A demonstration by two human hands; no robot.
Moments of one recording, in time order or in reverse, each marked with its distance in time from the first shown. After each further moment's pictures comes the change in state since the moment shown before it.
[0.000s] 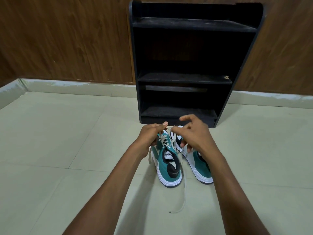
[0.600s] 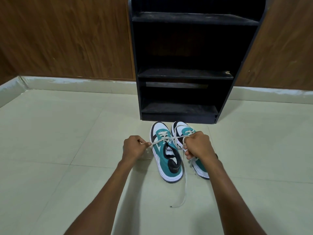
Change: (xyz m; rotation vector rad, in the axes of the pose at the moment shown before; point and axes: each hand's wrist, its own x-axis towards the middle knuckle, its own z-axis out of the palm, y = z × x) left_hand 0.007 -0.072 -0.045 0.597 0.328 0.081; right_hand 0.004 0.057 0.014 -0.131 0.045 0.283
